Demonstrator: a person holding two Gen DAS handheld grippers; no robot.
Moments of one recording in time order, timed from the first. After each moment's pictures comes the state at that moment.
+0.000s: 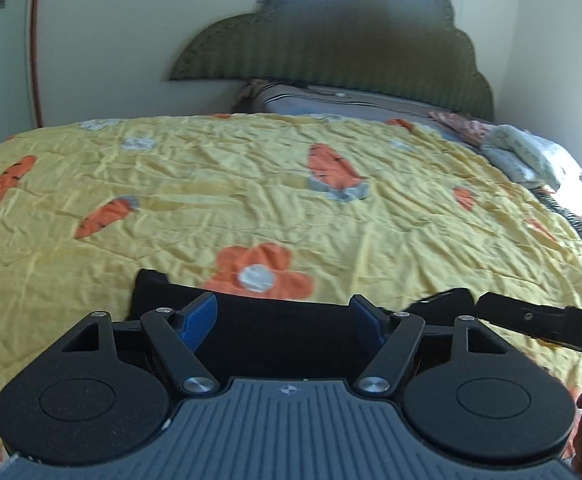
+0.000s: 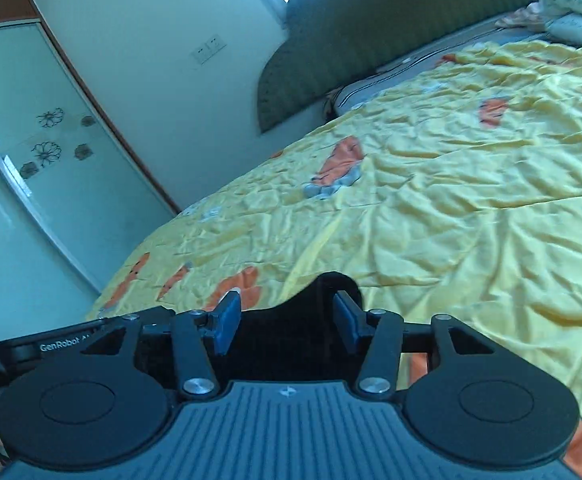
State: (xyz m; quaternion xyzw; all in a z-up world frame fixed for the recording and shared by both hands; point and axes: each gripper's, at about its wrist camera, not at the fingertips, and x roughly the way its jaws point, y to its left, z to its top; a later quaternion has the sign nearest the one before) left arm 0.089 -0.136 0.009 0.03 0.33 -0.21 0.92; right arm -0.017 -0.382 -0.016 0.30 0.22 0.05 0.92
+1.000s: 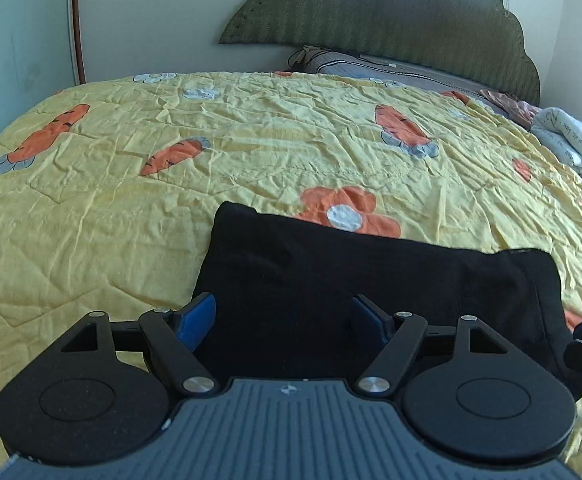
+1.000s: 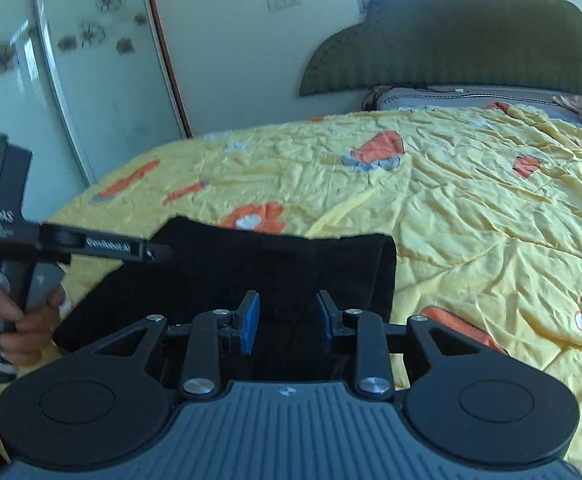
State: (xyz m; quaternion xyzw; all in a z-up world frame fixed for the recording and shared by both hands) left arm 0.085 -0.091 -0.027 0.04 0.36 -0.16 0.92; right arm -0.062 -0.312 -0.008 0.09 0.28 0.05 0.96
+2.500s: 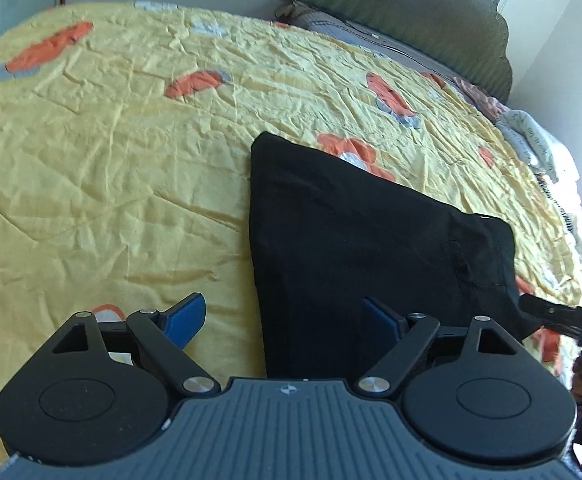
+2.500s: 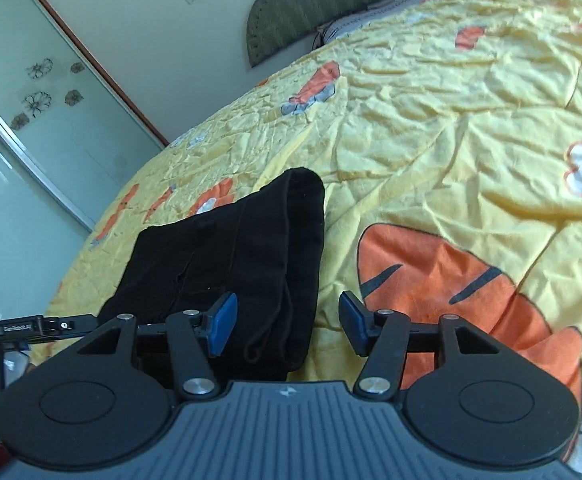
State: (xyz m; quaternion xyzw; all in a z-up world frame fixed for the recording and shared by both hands) left arm 0.085 0.003 -0.025 -0.07 0.46 -0.24 0.85; right arm -0.059 -0.397 -0.056 0.31 0.32 0.08 0.89
